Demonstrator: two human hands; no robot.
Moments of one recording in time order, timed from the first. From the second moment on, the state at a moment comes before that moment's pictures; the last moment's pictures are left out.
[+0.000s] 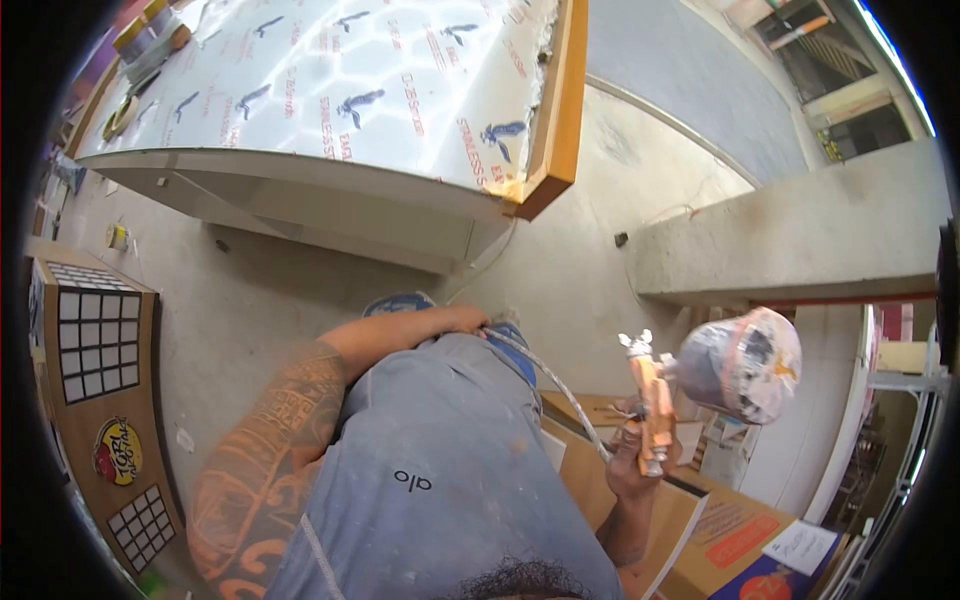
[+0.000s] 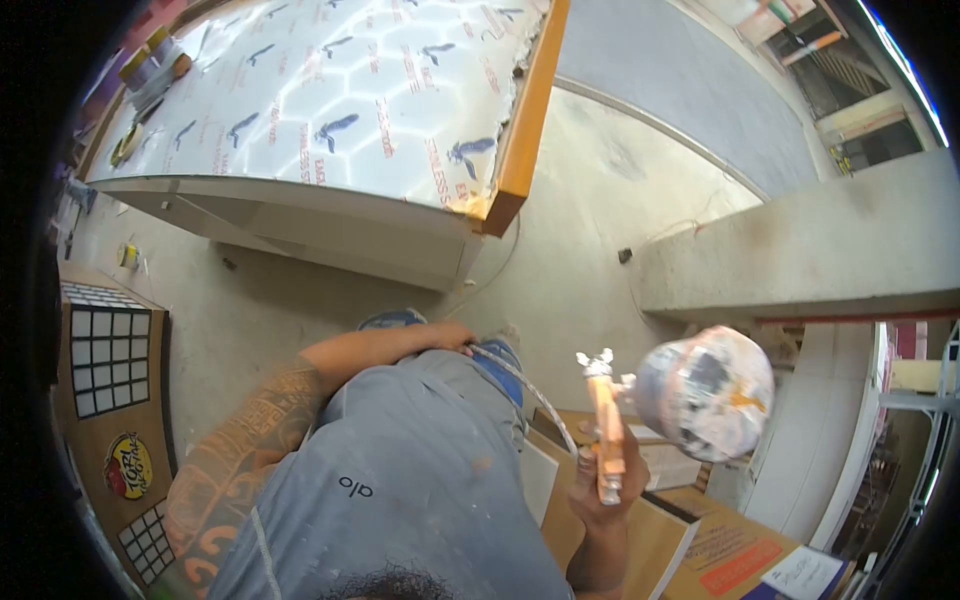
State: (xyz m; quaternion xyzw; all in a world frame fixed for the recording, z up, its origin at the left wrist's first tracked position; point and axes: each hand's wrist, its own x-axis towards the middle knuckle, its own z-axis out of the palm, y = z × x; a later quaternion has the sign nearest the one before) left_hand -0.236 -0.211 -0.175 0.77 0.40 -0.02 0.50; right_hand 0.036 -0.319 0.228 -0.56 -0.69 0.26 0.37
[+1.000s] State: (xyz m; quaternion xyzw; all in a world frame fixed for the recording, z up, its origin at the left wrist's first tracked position) left_hand -0.114 -0.152 -0.153 0.50 0.78 0.01 0.38; right_hand 0.212 -0.069 0.225 -0.54 -0.56 0.45 0.45
